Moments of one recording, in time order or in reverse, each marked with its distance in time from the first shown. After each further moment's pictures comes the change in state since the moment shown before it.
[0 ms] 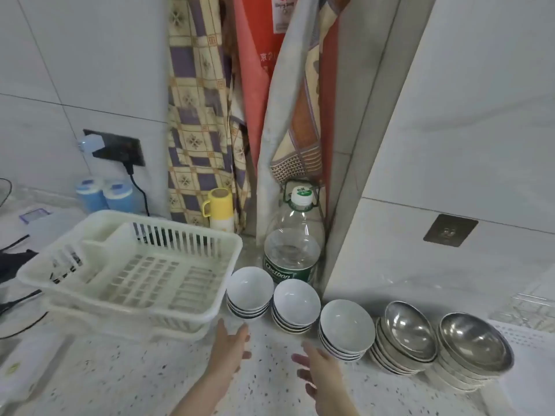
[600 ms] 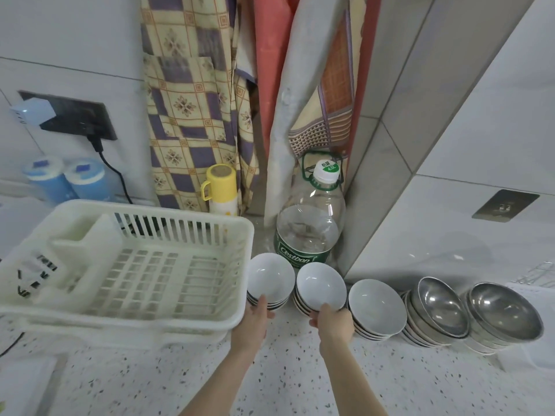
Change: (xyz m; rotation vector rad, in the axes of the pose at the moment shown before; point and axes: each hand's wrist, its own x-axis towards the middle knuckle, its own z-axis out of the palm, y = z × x) left_hand 0.058 0.021 -0.013 0.013 -0.080 0.175; right_hand 0.053 -0.024 0.077 0.035 0.445 -0.106
